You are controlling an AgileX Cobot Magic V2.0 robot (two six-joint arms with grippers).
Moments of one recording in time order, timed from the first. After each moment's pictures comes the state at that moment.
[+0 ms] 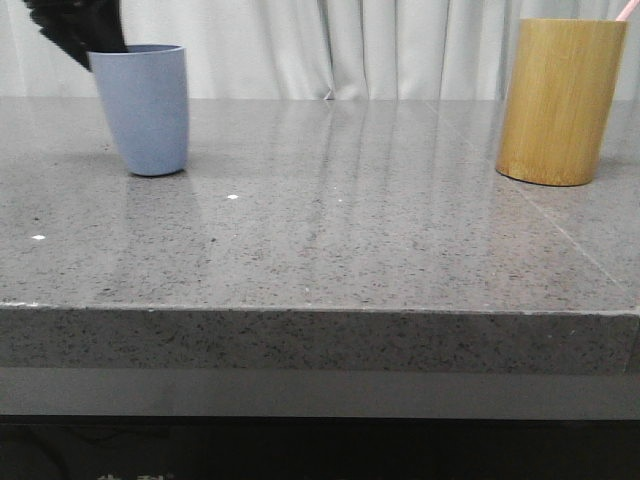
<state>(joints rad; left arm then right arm) -0.27 1.88 -1.82 -0.08 1.03 0.10 0.00 0.57 -0.69 0.01 0.71 0.03</state>
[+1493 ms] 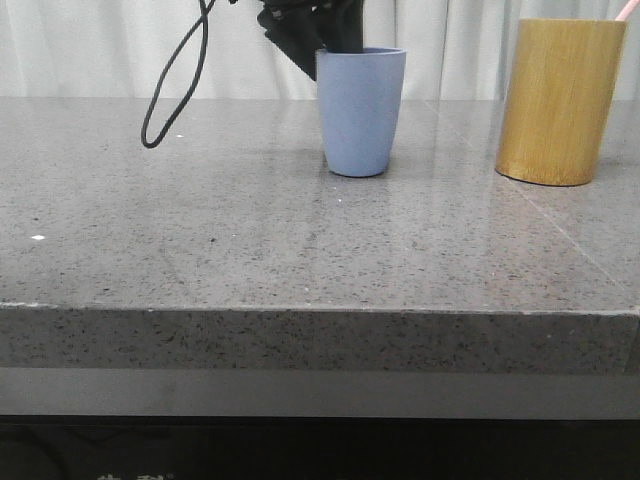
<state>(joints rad) -0.58 2.20 -2.33 -0.09 1.16 0.10 0.00 0.57 -0.69 0.01 0.71 0.03</state>
